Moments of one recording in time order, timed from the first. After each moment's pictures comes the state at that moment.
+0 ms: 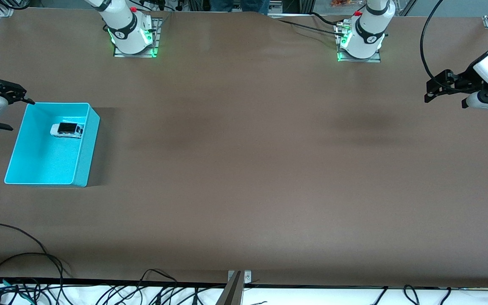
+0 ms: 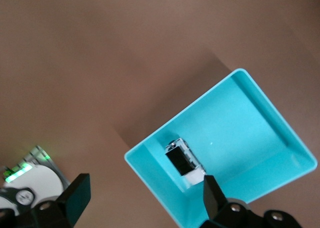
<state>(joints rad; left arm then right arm) 0.02 -0.03 -0.05 -1.63 -0.03 1.56 0.10 0.20 0.17 -0.38 -1.55 0.09 1.50 -0.99</state>
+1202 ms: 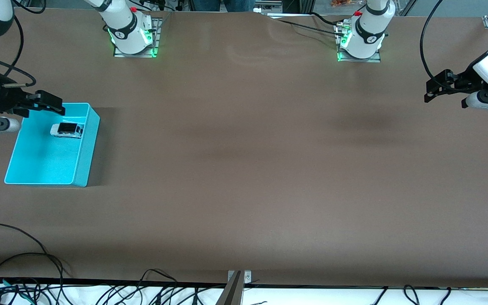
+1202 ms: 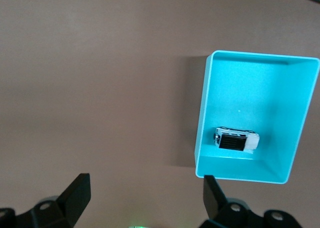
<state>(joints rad) 0.02 -0.03 -0.05 -1.63 -0.03 1.56 0.10 0.14 0.14 -0.11 -1.45 0.02 1.49 -0.04</state>
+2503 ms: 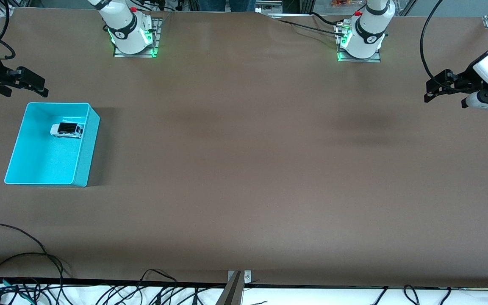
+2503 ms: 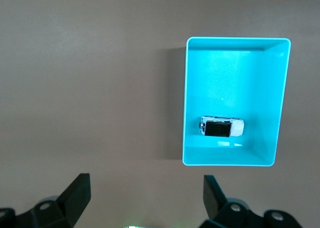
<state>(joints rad) 0.02 -0.03 -0.05 -1.63 -0.03 1.56 0.10 -0.15 -0.05 0.12 -1.67 0.00 1.57 -0.03</state>
